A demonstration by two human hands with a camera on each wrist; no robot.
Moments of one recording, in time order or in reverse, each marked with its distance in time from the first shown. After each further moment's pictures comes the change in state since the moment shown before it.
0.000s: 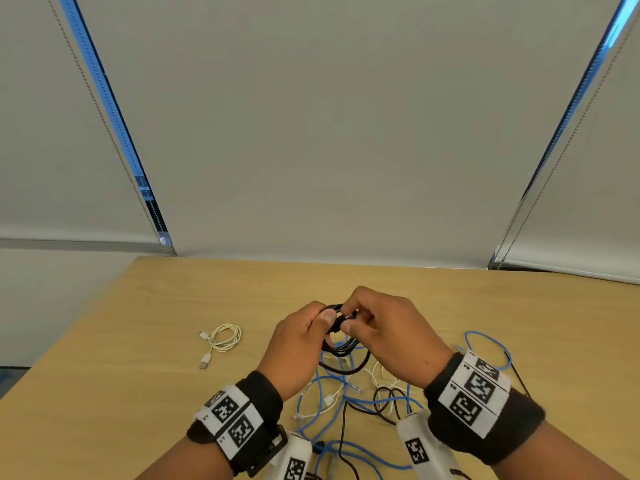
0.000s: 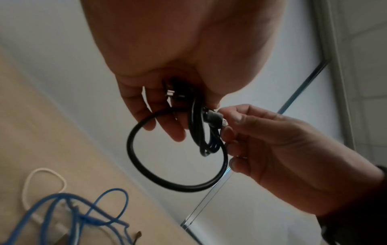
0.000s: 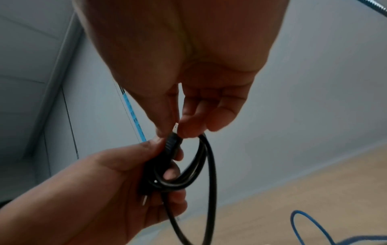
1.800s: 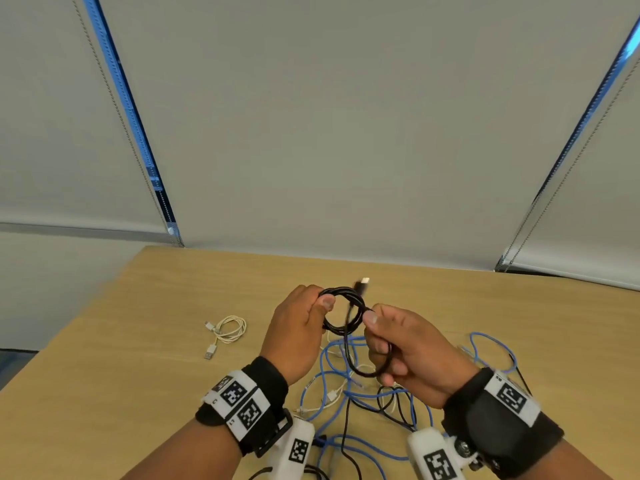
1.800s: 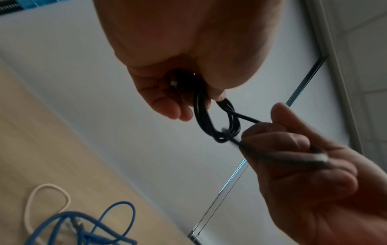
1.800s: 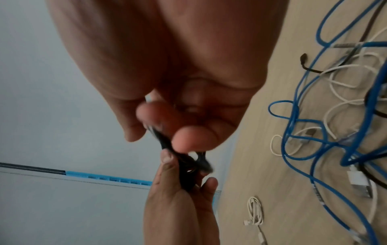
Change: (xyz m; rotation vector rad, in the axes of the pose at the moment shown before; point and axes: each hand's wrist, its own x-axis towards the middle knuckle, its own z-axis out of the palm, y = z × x) left_hand 0.004 0.000 -0.008 0.114 0.136 0.085; right_hand -0.021 0.009 0.006 1.179 -0.253 0.388
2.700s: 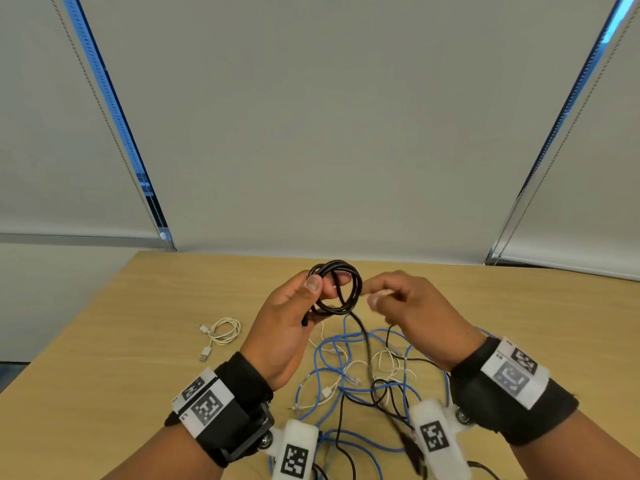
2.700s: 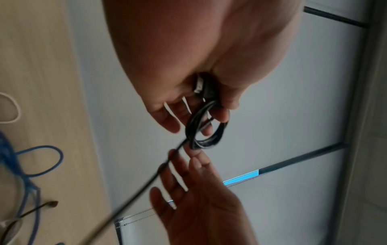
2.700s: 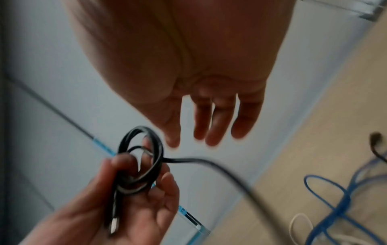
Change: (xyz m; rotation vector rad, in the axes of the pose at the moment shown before) left_hand -0.007 0.049 -0.016 -0.867 -0.120 -0.185; right_hand -0.004 -0.036 -0.009 -0.679 0.288 -0.253
